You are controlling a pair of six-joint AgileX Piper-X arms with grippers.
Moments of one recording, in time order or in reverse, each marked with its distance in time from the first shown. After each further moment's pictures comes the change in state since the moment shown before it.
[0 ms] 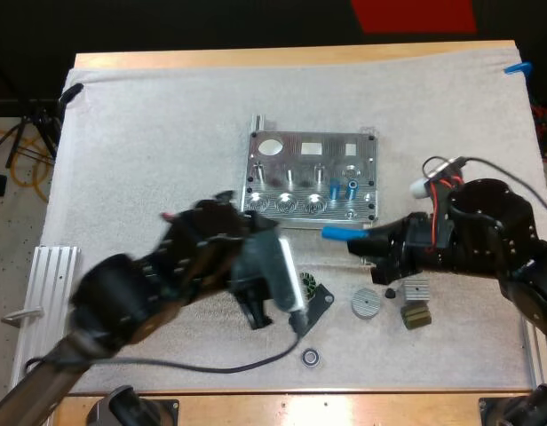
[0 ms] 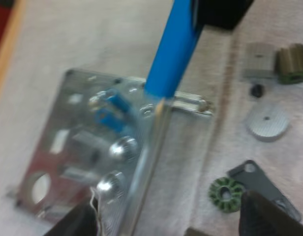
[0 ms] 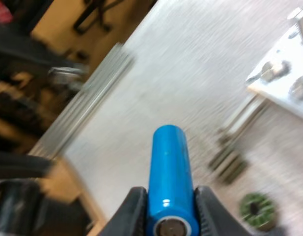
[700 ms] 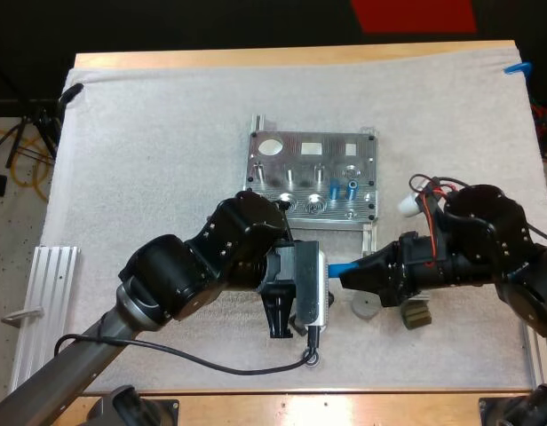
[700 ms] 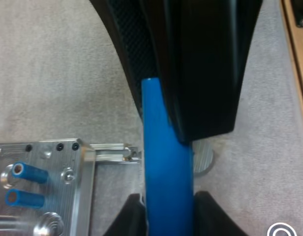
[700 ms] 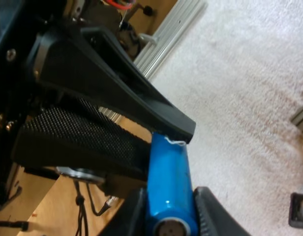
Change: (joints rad) left arm -0.060 0.148 0.000 -0.042 0.244 0.148; right arm 0.000 -0.002 0.044 0.022 -0.289 0.011
